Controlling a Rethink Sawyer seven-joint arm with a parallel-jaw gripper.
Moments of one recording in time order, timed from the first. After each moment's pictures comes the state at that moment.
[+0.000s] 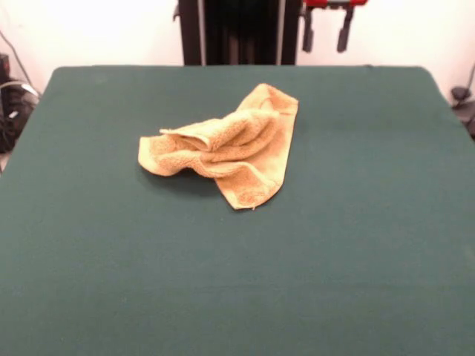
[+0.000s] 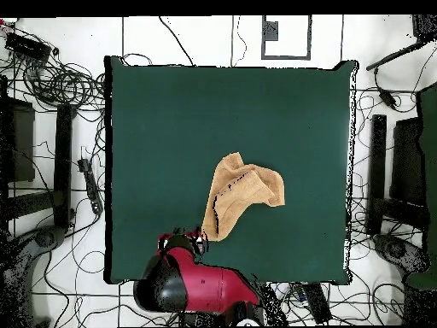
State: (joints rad) arm -0.01 -0.84 -0.04 2.25 0.00 -0.04 1.57
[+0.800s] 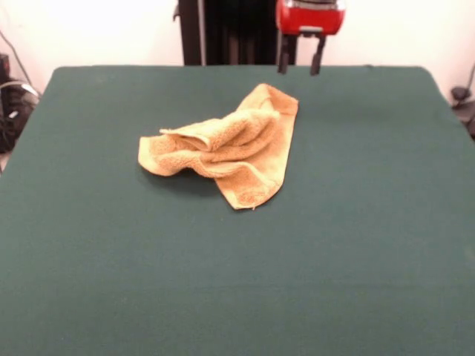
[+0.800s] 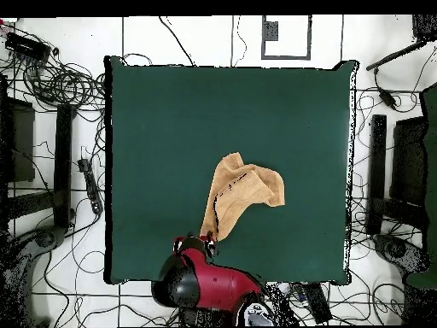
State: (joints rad) arm -0.04 -0.69 -0.08 2.25 0.00 -0.15 1.57
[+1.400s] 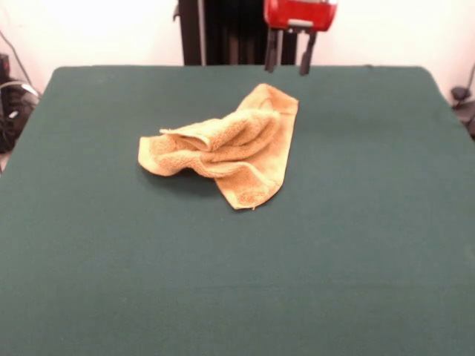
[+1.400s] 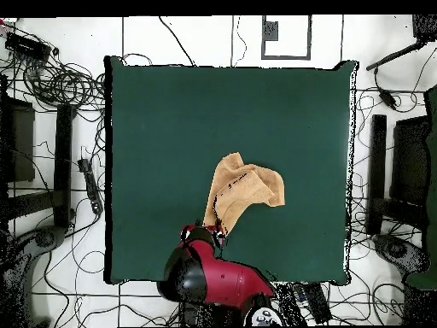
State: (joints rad) arm -0.05 -0.73 -0.11 2.20 0.00 -0.15 1.57
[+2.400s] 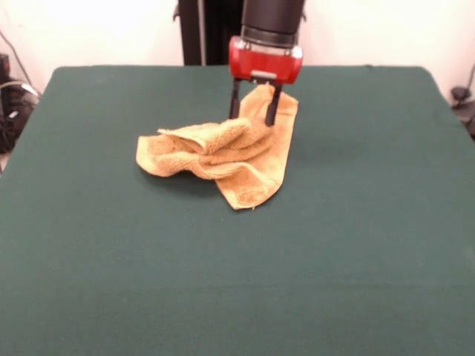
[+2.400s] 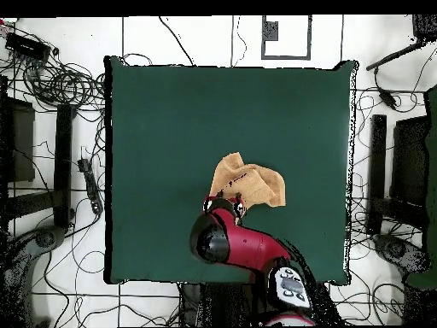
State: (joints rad) arm -0.13 -0.57 -0.11 2.00 0.00 -0.15 1.57
